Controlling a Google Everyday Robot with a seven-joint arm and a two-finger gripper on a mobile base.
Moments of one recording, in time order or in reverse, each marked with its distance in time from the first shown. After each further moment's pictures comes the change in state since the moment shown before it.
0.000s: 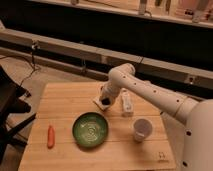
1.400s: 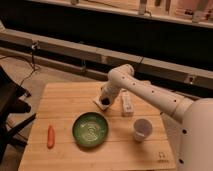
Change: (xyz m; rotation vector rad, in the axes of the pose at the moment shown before) arm 0.007 0.002 0.014 0.000 0.002 0.017
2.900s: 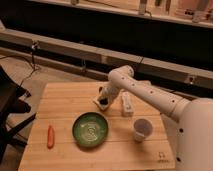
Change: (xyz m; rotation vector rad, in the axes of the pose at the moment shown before) arm 0.003 0.002 0.012 0.008 -0.010 0.007
